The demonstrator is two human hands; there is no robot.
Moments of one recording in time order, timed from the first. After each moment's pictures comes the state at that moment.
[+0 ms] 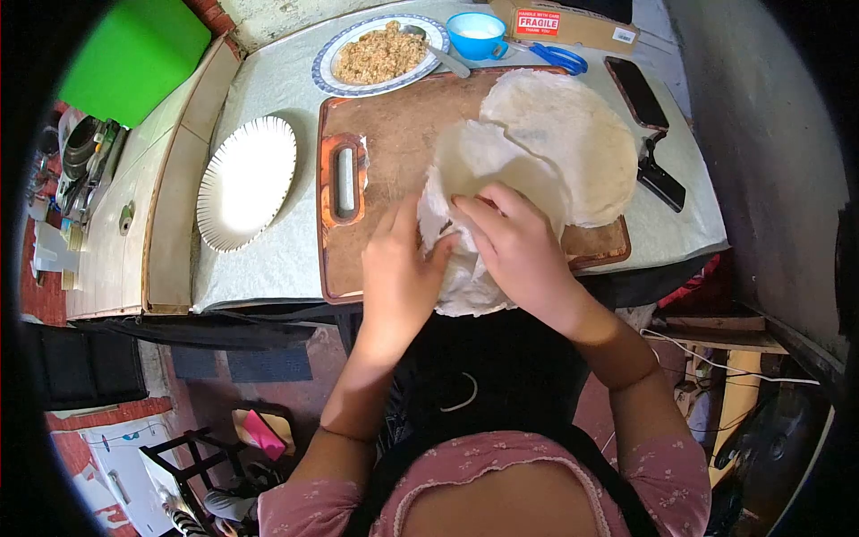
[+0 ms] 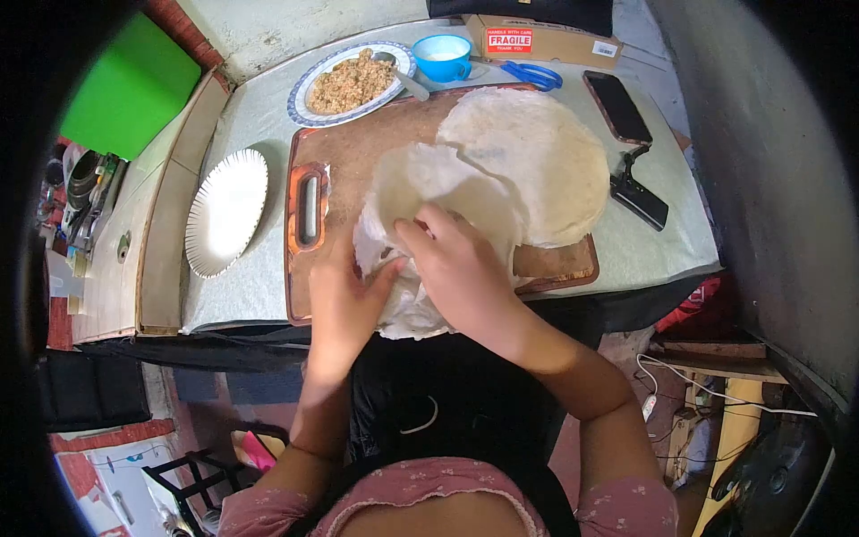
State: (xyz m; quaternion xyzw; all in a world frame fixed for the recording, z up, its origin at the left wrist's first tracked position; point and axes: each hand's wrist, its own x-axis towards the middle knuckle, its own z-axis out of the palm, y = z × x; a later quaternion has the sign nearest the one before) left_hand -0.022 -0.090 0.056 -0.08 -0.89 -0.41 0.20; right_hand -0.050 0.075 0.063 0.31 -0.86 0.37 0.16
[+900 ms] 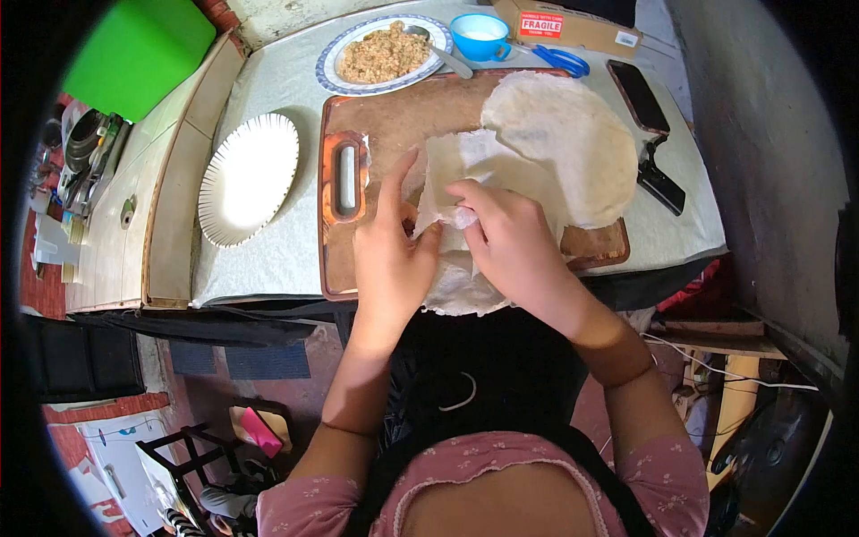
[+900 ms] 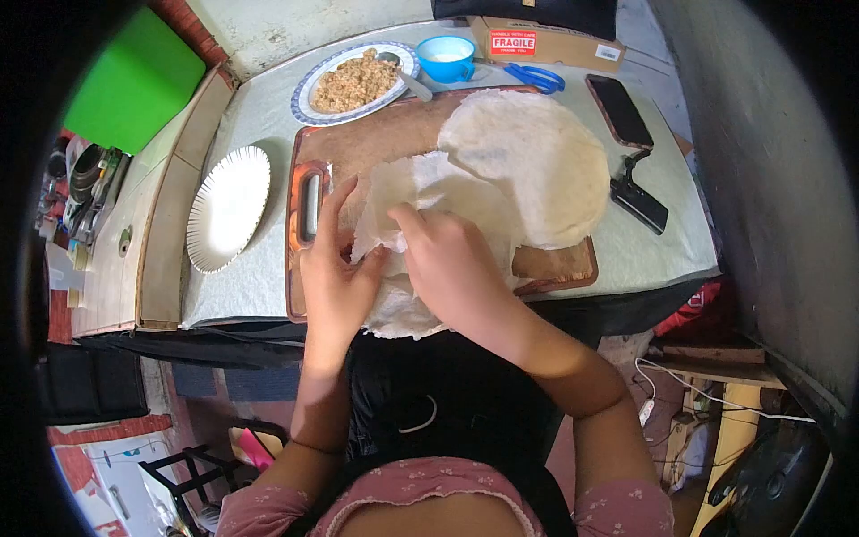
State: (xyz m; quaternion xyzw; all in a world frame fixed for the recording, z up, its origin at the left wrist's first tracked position) left_hand -0.027 -0.088 0.076 -0.01 -0.88 -0.45 0.16; right_hand -0.057 0.064 0.067 0.28 -0.87 0.38 0.13
